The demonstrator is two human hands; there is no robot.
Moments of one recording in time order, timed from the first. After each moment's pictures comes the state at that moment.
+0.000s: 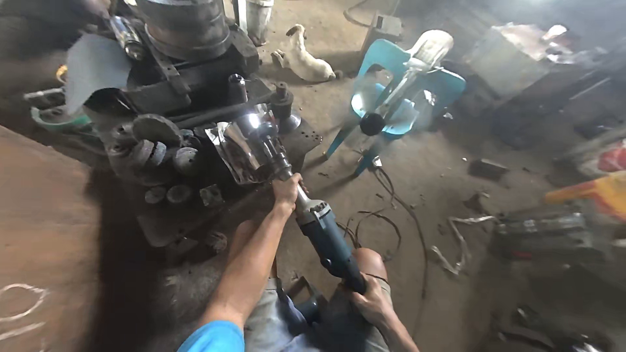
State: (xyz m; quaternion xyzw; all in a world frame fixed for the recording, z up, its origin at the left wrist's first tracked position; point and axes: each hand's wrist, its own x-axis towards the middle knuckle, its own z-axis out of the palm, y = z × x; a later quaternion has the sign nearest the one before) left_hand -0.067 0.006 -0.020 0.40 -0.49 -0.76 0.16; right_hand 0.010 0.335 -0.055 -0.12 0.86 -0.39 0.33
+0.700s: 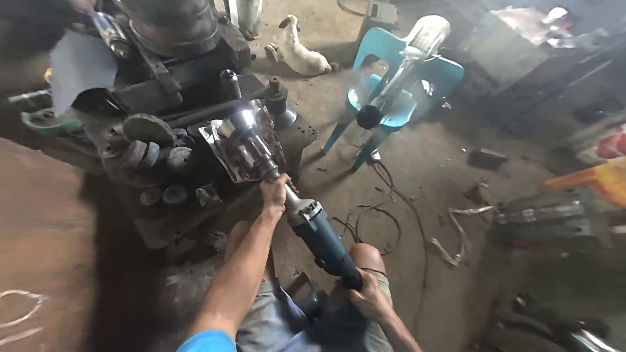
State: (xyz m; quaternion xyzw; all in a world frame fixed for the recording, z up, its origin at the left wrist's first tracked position) left_hand -0.048 -0.003 -0.026 0.38 -0.46 -0.77 0.20; right_hand 0.012 0.331 -0.060 -0.15 0.87 -0.35 0.31
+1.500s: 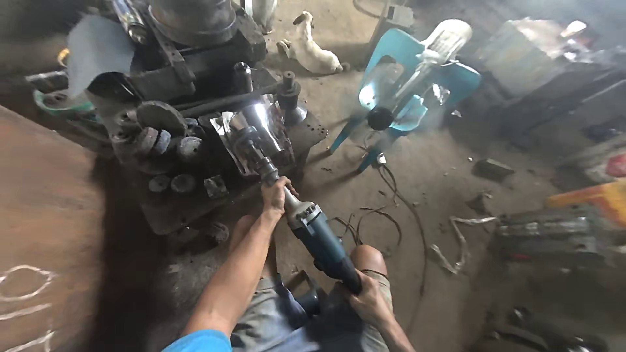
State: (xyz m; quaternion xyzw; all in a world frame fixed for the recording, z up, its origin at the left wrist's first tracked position) left_hand -0.024 -0.011 -0.042 0.38 -0.44 -0.78 0.22; right_hand 0.023 0.326 -0.053 -0.18 0.90 -0.27 0.28
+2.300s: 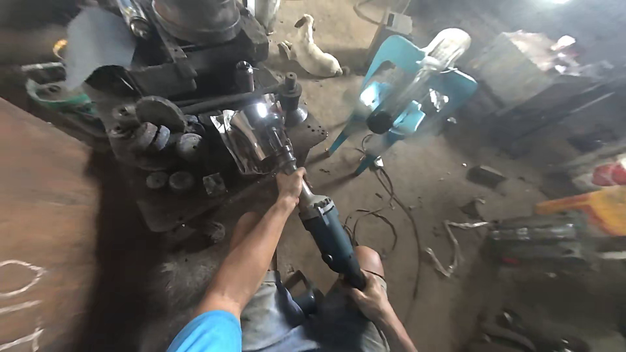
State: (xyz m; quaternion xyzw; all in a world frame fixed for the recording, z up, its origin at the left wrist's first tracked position) left_hand -0.062 0.005 -0.021 0.39 -0.48 -0.76 0.17; right_hand 0.013 0.332 -0.048 -0.12 0.87 -0.36 0.31
